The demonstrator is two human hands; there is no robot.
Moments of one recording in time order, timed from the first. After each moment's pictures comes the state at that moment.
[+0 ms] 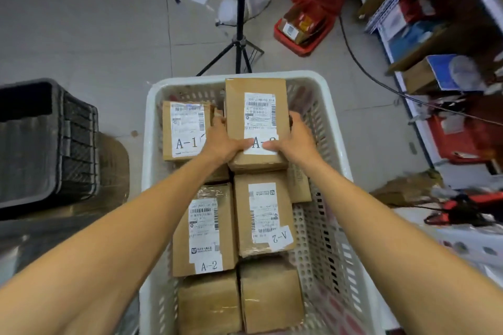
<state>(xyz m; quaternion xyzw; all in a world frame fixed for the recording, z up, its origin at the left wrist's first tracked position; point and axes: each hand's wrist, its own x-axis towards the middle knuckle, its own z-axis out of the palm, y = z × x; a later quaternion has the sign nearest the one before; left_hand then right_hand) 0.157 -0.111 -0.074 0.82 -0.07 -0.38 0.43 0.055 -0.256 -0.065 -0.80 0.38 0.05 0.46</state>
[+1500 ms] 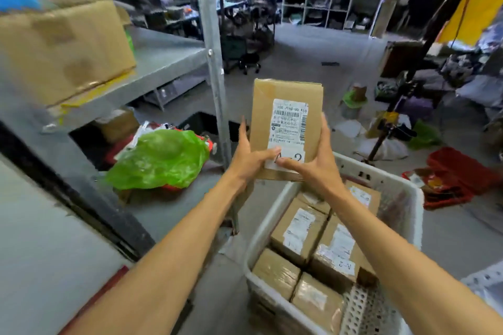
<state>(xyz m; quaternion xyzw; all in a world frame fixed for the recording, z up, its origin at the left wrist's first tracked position) -0.078 0.166 0.208 0.68 0.01 0.00 0.73 -0.081 0.001 0.201 -0.76 -0.11 -0.08 0.63</state>
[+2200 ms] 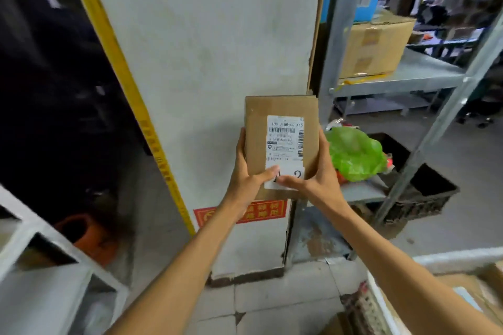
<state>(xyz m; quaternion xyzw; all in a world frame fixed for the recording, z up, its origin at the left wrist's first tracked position) -0.434 0.338 0.233 0.66 0.26 0.36 0.61 -0.296 0.242 0.230 -0.61 -0.47 0.15 0.62</state>
